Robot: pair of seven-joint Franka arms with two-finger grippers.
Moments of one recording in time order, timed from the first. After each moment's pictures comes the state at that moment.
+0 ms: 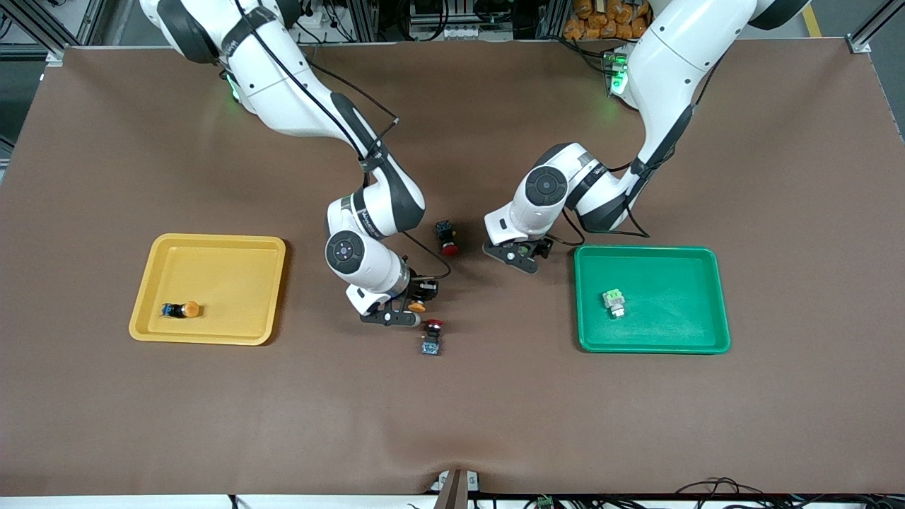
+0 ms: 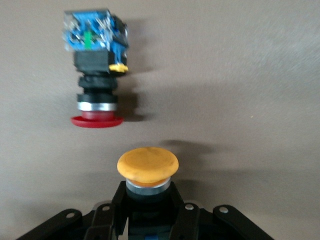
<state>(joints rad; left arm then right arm) -0.25 0.61 -0.44 -1.97 0.28 2.49 -0.36 0.66 0.82 -0.10 -1.50 0.48 2.39 0.37</state>
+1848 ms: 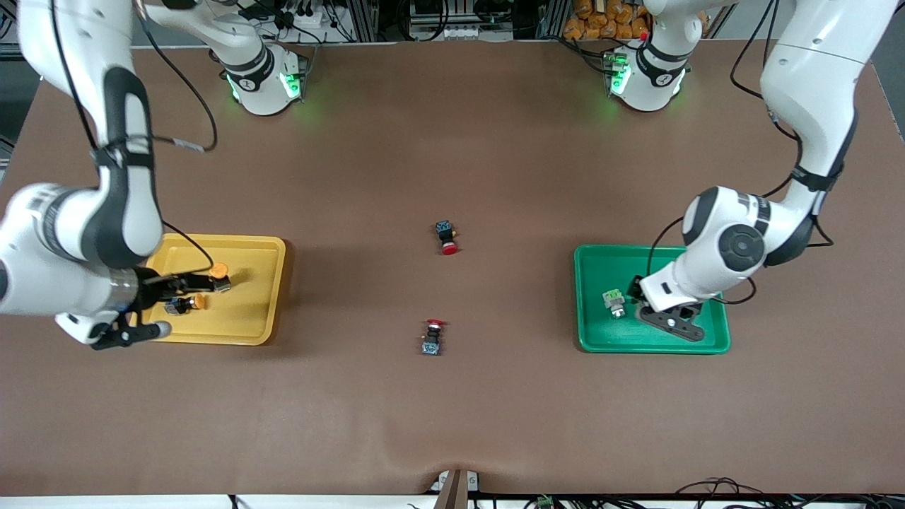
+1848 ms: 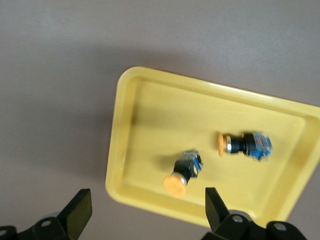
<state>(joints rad) 0.26 0.56 -0.43 -1.90 0.31 2.43 0.08 0.34 0.47 -0.46 -1.53 0.30 1.74 -0.37</state>
